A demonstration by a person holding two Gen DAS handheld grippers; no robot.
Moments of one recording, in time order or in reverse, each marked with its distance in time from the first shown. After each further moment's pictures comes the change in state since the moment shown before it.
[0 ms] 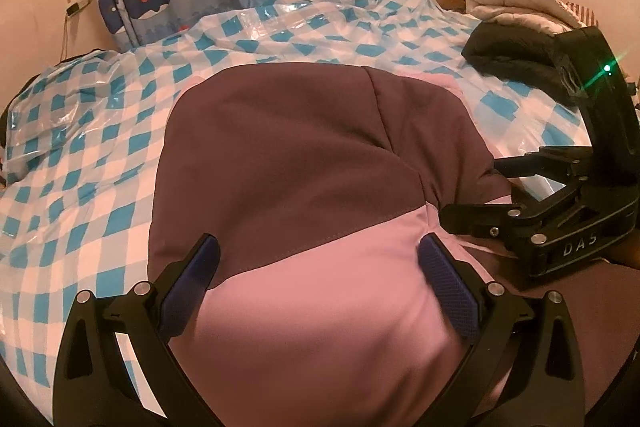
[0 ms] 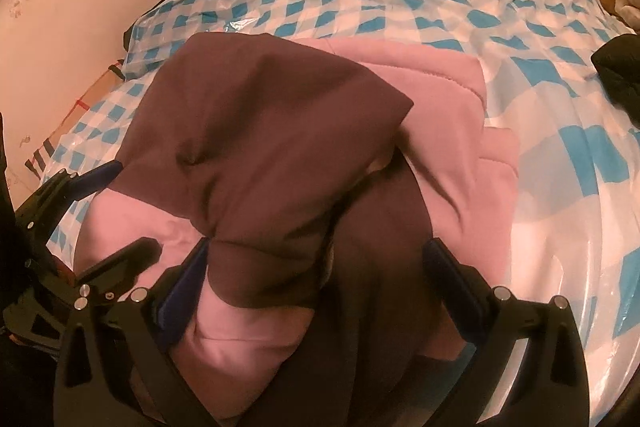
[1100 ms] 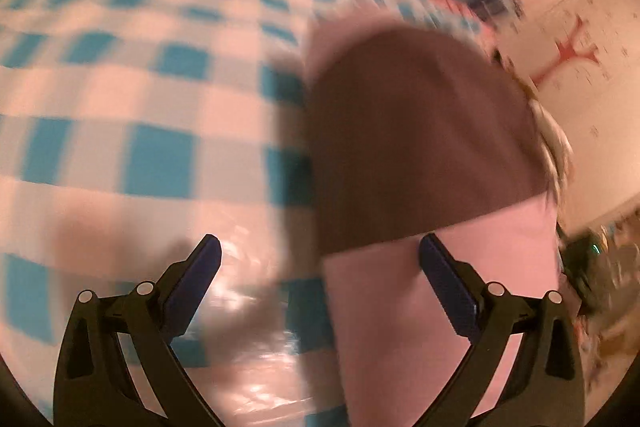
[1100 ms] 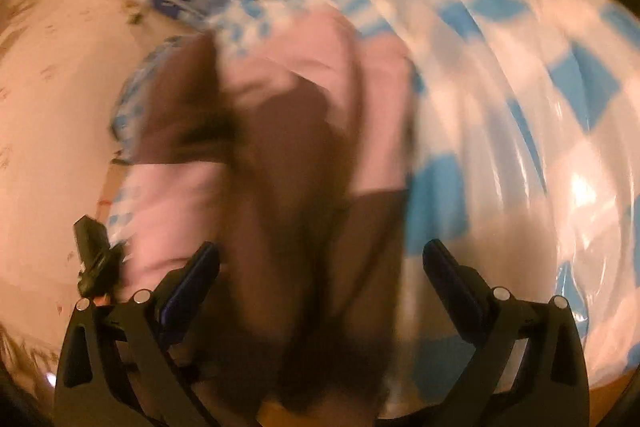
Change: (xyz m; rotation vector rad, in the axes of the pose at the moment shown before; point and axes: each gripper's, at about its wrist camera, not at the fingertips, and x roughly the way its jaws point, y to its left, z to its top) left arm 0.018 0.199 -0.071 -0.604 0.204 -0.412; right arm -0.066 -0.038 -0.053 0.491 0.047 0.096
